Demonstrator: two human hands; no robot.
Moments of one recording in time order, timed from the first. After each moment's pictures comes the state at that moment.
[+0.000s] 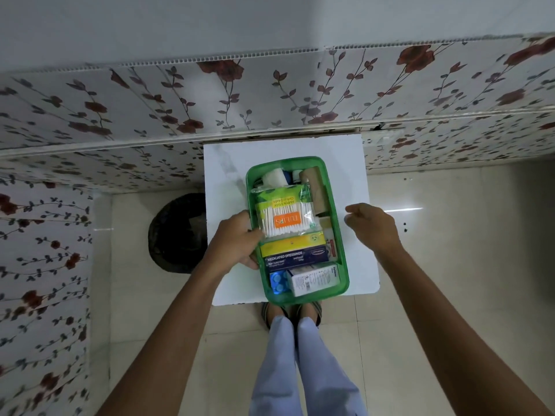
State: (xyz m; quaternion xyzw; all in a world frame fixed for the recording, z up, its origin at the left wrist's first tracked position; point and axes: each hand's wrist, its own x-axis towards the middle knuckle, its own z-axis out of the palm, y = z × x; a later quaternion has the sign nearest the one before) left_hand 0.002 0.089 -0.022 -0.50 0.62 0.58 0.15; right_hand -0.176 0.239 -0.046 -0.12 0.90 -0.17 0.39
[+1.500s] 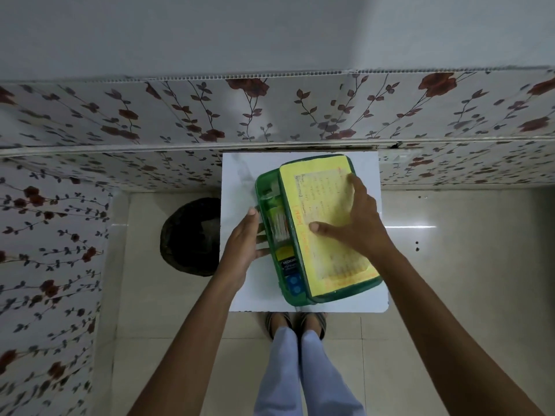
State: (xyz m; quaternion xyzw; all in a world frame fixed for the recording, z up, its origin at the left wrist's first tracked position) left_hand 0.007 0.097 -0.029 -0.53 0.47 0.70 -0.04; right_hand -0.164 0.198 -0.024 -0.22 0.86 -0.23 0.39
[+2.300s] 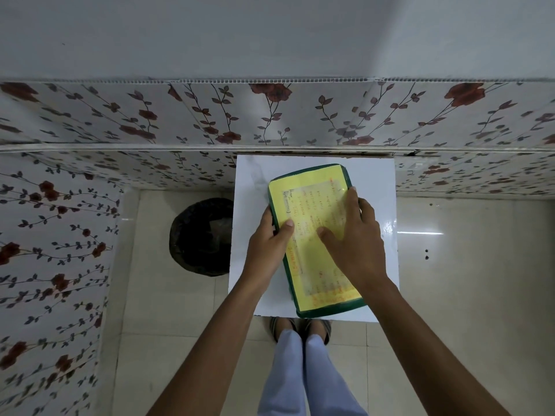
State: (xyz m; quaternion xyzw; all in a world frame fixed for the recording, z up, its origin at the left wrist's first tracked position) left_hand -0.004 0.102 -0.033 -0.53 0.56 0.63 -0.05; right_hand -0.121 0.187 -0.028 -0.28 0.90 -0.19 0.27
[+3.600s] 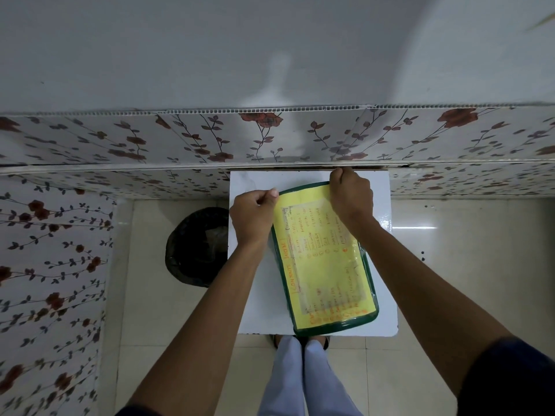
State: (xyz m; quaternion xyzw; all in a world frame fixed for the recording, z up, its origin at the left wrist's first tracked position) left_hand -0.059 0.034 -0.042 -0.64 0.58 0.49 -0.13; right_hand -0.197 0.103 -0.063 -0.22 0.91 -0.24 0.25
